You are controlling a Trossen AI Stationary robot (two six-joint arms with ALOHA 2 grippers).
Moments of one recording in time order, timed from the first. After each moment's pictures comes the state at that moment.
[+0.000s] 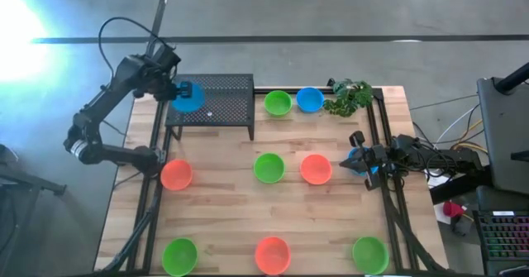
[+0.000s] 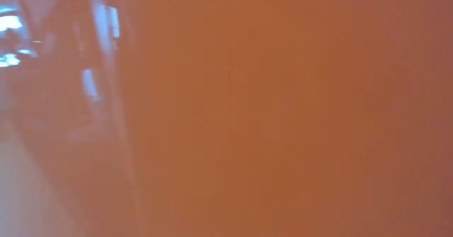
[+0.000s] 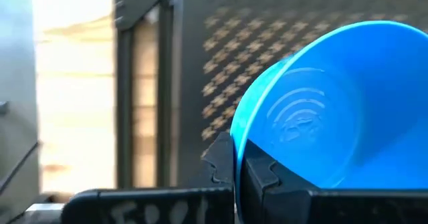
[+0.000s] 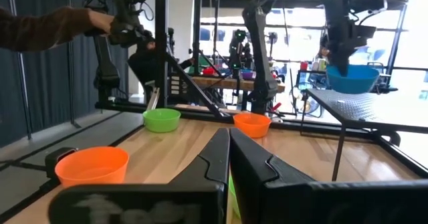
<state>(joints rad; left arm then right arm) 1.00 1.20 1.32 -1.38 -0.17 -0.59 -0.01 0.01 0.01 0.13 -0.23 0.02</state>
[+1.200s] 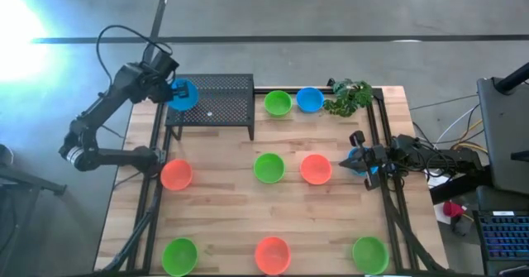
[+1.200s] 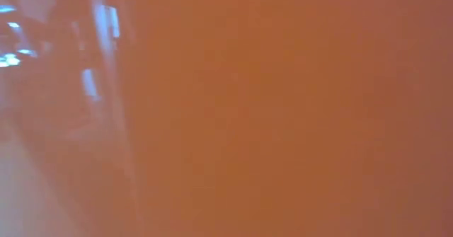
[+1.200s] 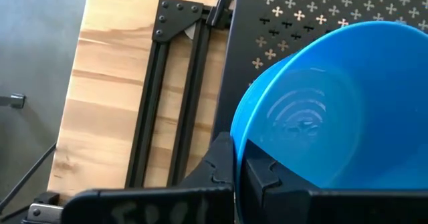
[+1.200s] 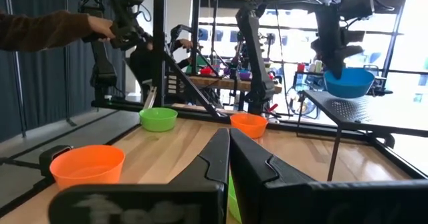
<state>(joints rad) 1.00 1.13 1.21 -1.28 -0.29 -0.70 -0.01 0.01 0.01 0.13 -0.23 0.00</state>
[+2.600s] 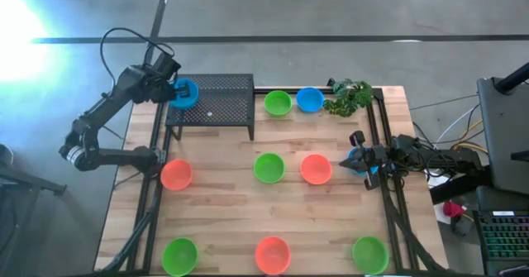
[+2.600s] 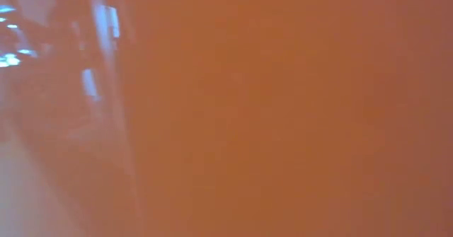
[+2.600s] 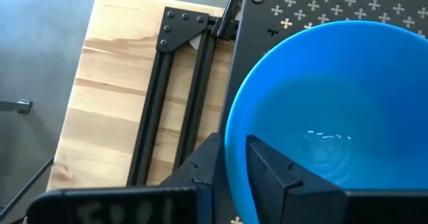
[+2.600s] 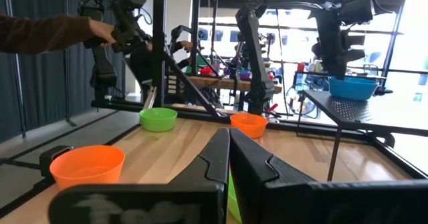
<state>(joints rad) 1.00 1.13 1.16 -1.21 -0.34 -0.71 -0.01 0.01 0.01 0.13 -0.22 0.00</state>
